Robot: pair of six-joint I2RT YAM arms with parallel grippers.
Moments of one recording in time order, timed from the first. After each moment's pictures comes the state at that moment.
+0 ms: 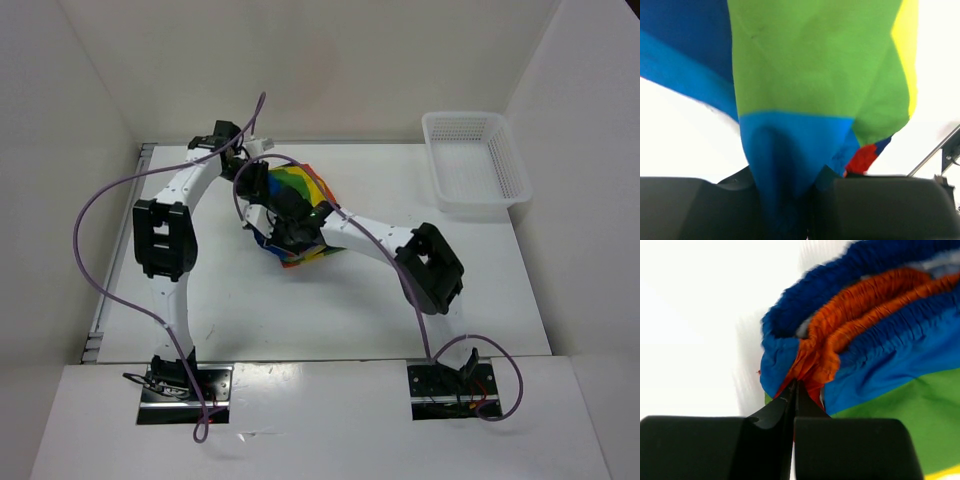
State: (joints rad) left arm -0.13 2.17 1.94 -0.95 0.58 0.07; right arm 0.87 2.06 1.63 -0.49 -0.13 -0.48
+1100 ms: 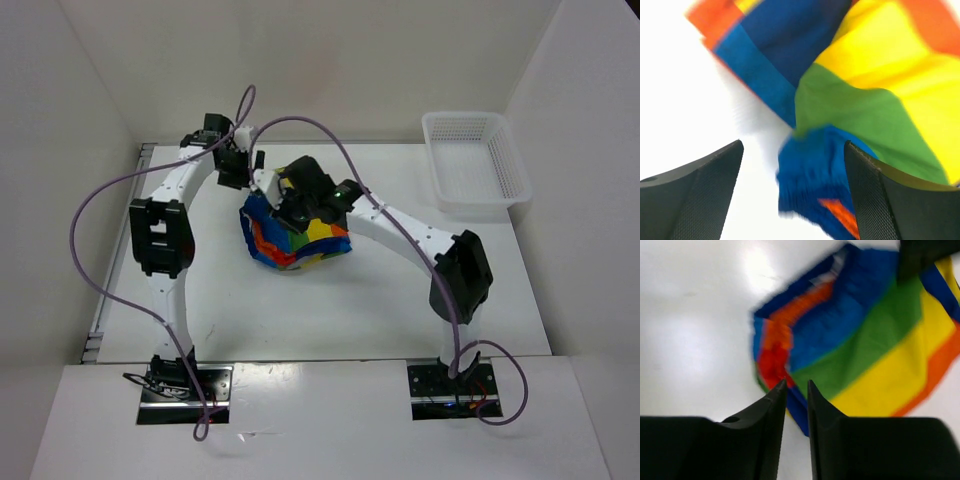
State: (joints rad) left arm -0.08 2.24 2.01 -0.83 0.37 0.07; right arm 0.84 1.89 1.72 -0.56 -0.22 -0.39
